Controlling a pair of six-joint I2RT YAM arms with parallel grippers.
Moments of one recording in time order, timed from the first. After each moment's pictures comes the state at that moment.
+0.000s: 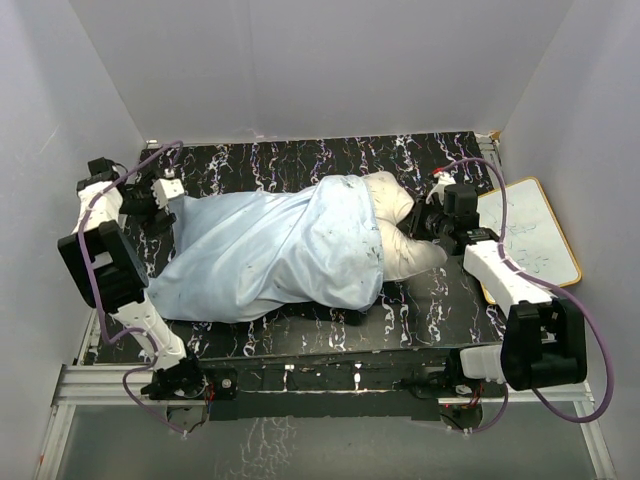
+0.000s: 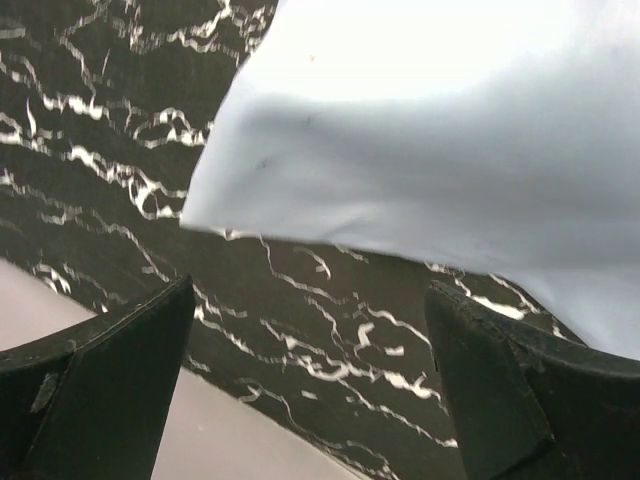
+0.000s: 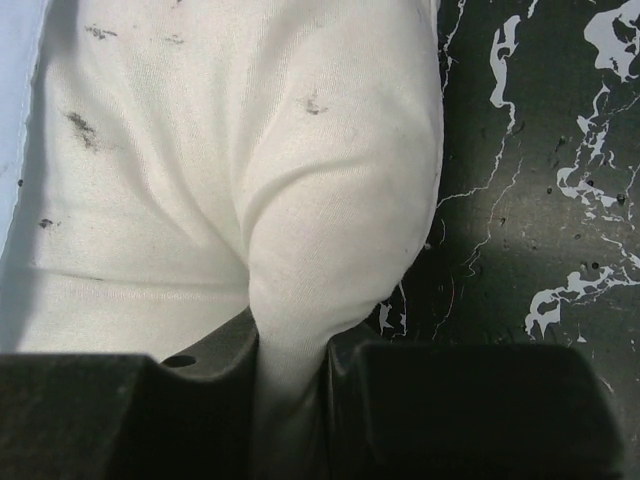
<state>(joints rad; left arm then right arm) 0.44 1.88 1.51 -0.87 0.63 1.56 0.10 1.29 0.80 -0.13 -0.34 0.29</state>
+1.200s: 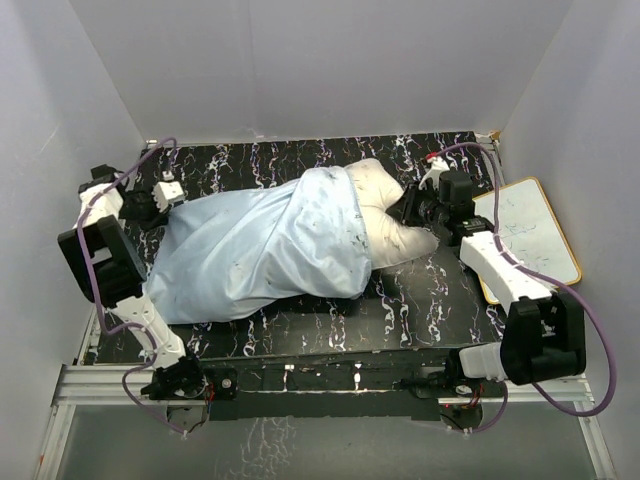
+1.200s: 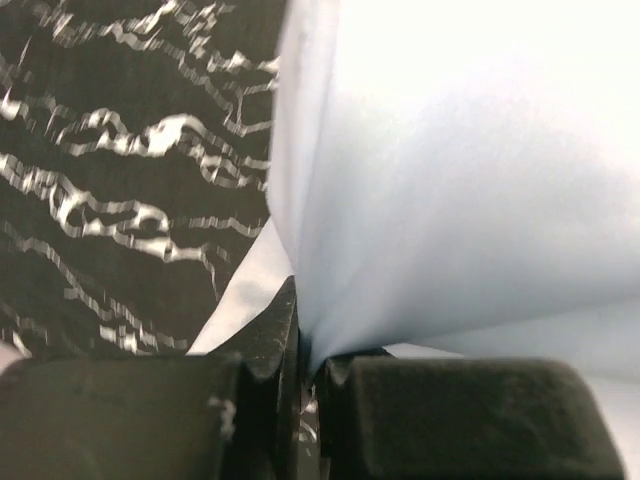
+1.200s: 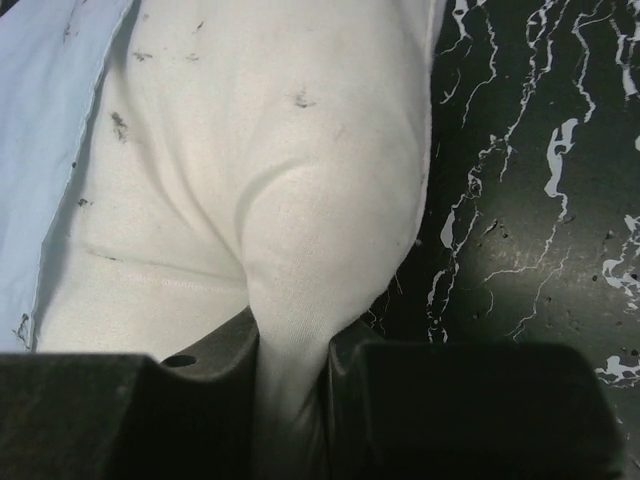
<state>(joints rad) 0.41 1.98 1.53 -0.91 0.65 1.56 0.14 1.35 0.90 -0.07 -0.42 0.28</state>
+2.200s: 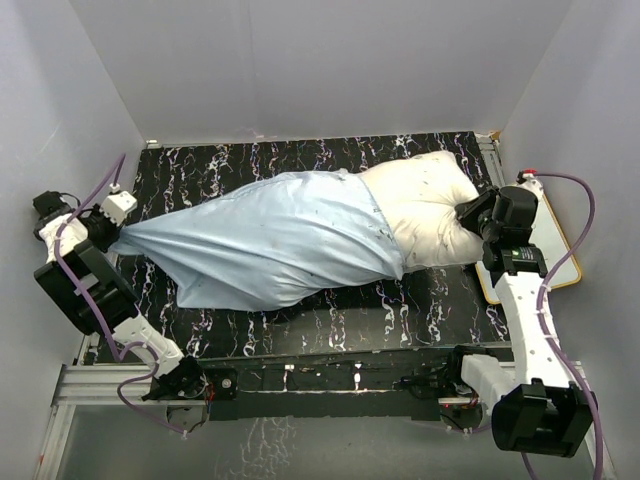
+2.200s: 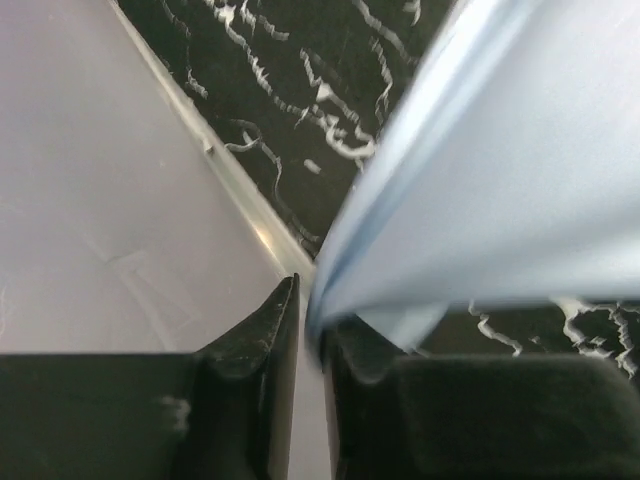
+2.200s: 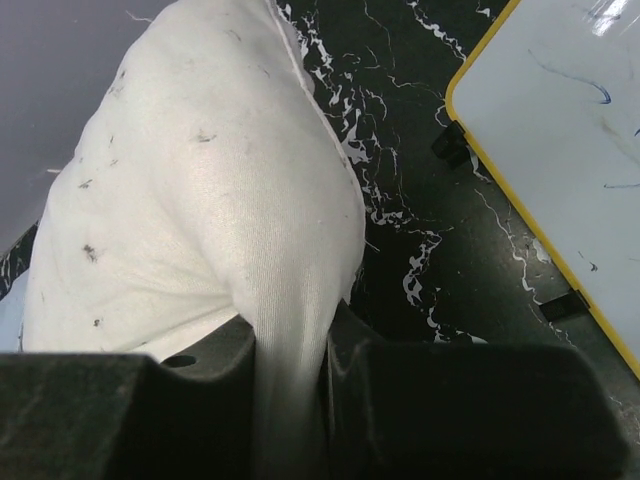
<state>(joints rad) 0.72 1.77 1.31 -0.64 0.54 1.35 -0.13 0.96 0.87 -0.34 -0.01 0.61</state>
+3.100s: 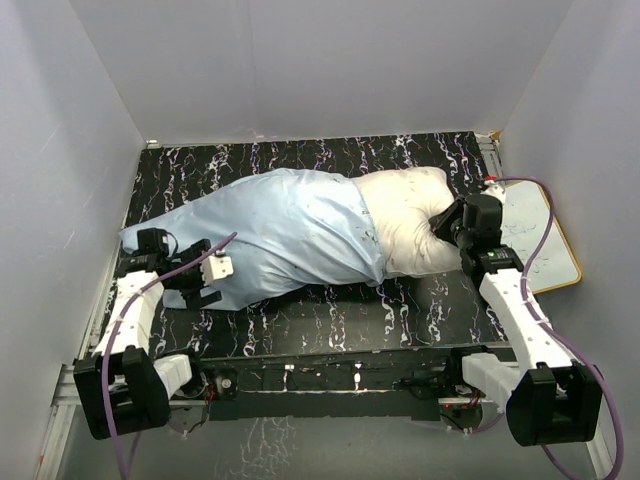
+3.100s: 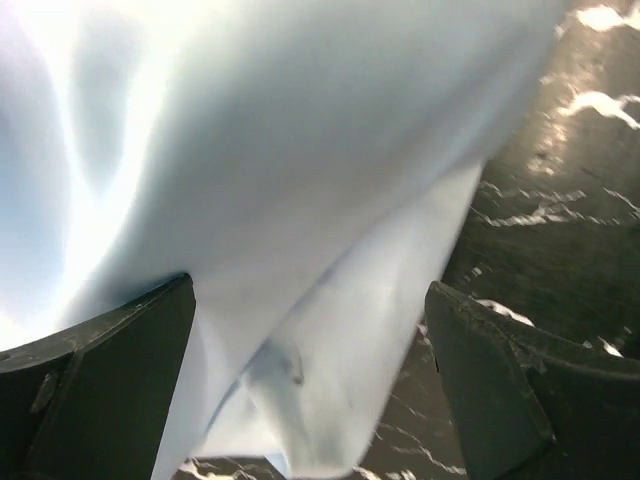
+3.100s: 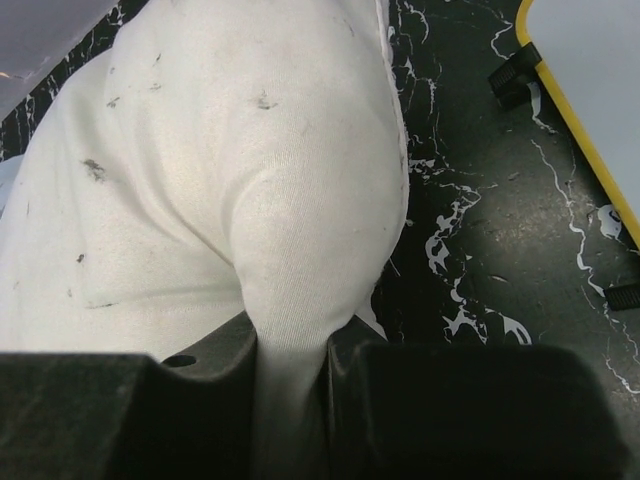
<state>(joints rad) 0.22 1.07 0.69 -0.91 0.65 1.56 0.04 1.02 0.76 -0.26 0.02 0.60</state>
